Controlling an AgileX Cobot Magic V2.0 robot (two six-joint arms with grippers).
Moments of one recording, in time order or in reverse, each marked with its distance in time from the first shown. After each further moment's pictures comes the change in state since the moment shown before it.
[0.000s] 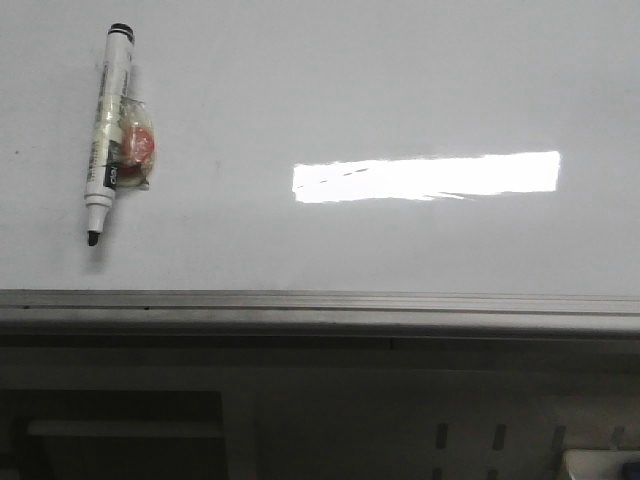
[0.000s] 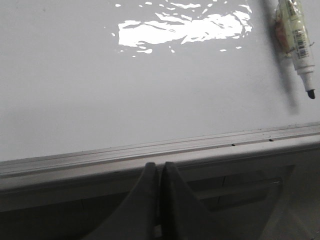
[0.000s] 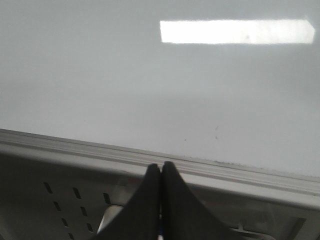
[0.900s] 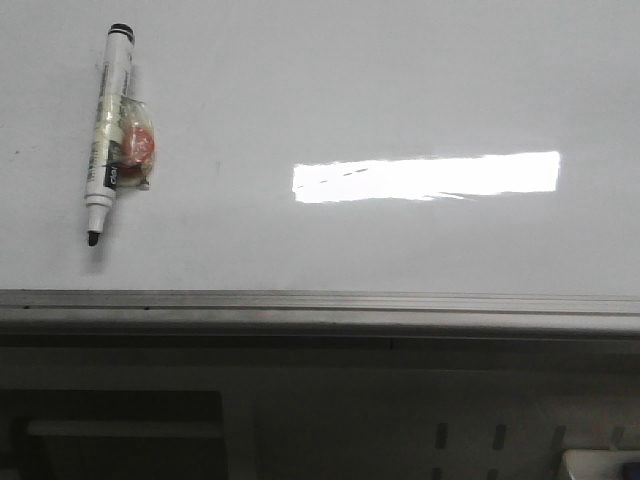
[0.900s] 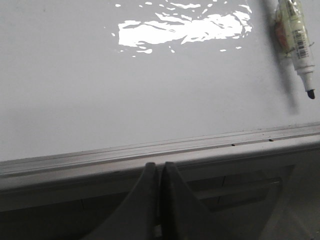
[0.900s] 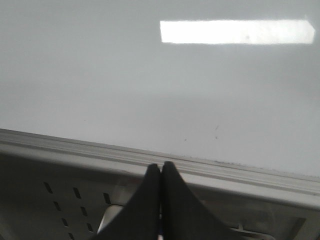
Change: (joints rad) left arm 0.000 0.000 0.000 0.000 0.000 0.000; right arm 0.000 0.000 0.000 0.002 0.000 0.000
